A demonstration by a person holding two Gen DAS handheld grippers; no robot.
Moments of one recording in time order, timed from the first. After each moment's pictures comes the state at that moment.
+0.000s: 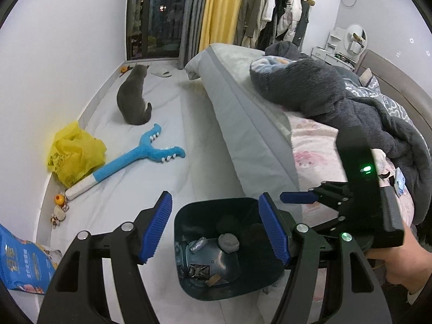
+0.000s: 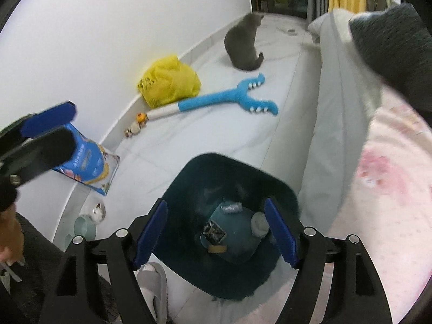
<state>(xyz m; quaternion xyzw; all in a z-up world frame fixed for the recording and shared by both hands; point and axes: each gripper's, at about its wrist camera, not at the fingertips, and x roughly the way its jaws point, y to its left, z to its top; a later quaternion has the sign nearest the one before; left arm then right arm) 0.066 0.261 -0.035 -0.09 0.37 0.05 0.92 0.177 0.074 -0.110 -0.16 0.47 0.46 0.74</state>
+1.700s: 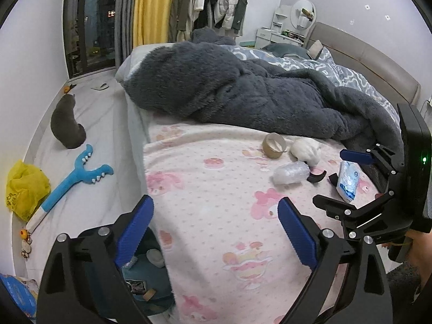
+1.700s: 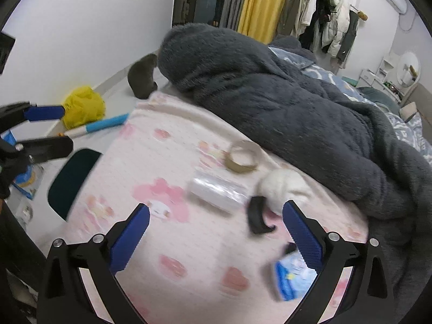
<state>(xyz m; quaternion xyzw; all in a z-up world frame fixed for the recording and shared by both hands) 0.154 0.052 -0.019 -0.05 0.39 -0.06 0.92 0.238 -0.209 -0.043 -0.21 0.37 0.27 0.86</state>
